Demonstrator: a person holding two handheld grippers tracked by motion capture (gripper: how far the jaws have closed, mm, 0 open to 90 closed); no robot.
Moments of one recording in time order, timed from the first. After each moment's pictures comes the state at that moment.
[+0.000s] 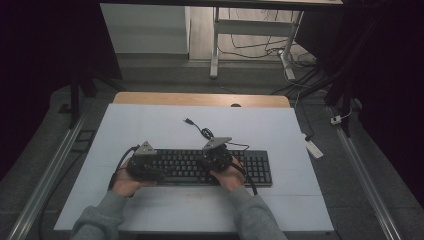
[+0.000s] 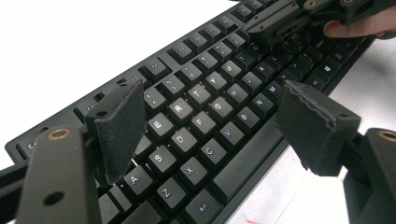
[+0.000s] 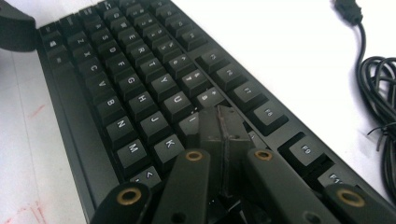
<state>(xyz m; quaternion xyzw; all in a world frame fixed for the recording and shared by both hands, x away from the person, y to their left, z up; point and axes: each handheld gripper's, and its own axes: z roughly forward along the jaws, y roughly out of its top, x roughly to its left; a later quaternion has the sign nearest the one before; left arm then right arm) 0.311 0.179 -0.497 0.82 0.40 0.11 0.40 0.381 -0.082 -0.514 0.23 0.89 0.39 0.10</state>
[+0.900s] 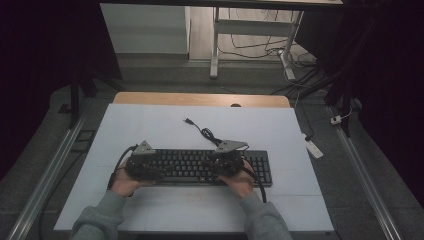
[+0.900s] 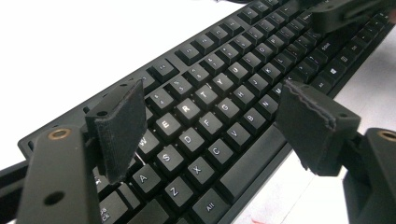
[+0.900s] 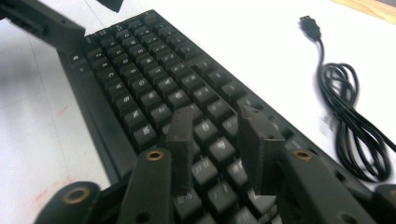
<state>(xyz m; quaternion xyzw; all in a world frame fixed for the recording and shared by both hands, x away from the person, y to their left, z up) 0.311 0.183 -0.496 0.81 0.41 0.12 0.40 0.358 -0.119 -0.497 0.24 0.86 0.44 0.12</state>
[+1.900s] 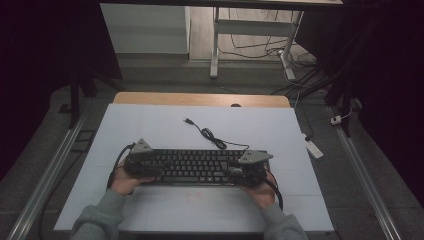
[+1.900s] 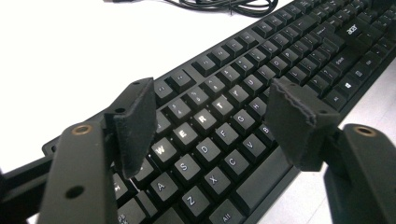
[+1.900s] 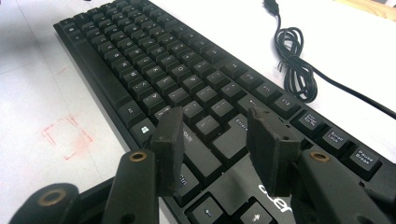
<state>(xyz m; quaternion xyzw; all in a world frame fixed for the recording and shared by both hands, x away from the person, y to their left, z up) 0.315 0.186 -0.496 0.80 0.42 0.14 0.41 0.333 -0.177 -0.498 0.26 0.85 0.44 0.14</state>
